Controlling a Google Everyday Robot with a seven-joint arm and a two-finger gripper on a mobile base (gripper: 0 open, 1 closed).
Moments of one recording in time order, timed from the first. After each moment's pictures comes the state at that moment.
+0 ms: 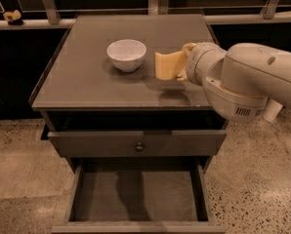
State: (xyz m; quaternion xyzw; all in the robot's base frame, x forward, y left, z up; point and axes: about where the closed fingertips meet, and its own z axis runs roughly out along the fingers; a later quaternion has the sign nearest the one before) arm 0.642 -0.139 0.914 -0.55 0.61 -0.32 0.48
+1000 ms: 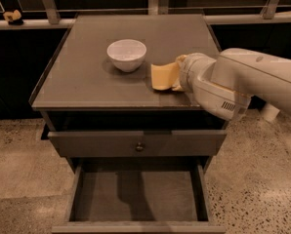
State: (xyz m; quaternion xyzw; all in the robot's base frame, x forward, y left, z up) arm 0.650 -0.131 0.866 -0.58 0.62 -0.29 0.44
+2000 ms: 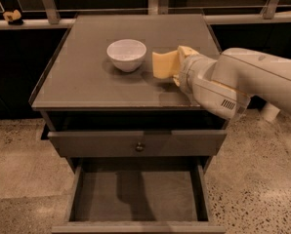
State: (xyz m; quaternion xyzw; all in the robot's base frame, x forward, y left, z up) arm 0.648 -0.130 0.866 -0.59 0.62 -0.29 0.43
